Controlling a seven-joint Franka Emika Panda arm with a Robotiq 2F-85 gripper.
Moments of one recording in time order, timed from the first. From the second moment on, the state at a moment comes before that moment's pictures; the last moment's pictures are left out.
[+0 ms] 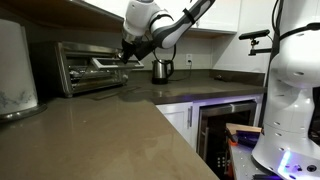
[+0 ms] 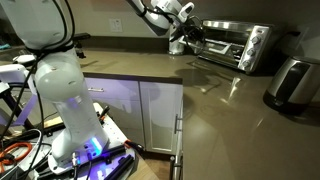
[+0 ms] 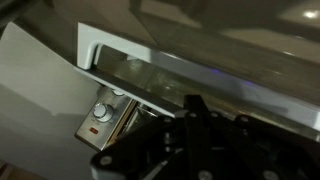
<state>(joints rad) -0.16 0.02 0.13 -2.11 -1.24 2.61 0.98</state>
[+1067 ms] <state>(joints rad) -0.09 0.03 0.05 -2.04 -1.14 2.60 0.82</state>
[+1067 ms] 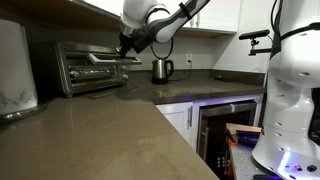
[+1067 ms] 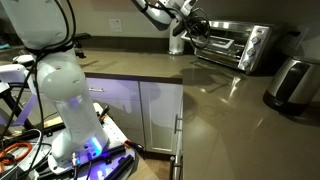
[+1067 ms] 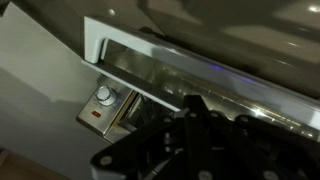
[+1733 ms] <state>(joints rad) -0.09 0.03 0.05 -1.99 -1.18 2.60 0.83</state>
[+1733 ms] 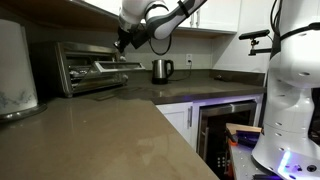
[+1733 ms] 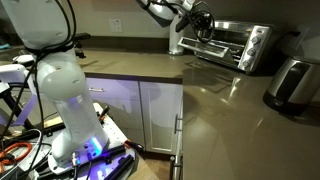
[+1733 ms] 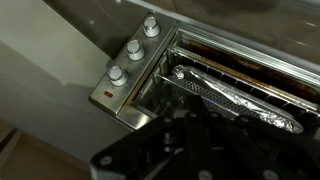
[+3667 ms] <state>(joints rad) 0.00 0.09 0.00 -1.96 -0.49 2.22 0.44</state>
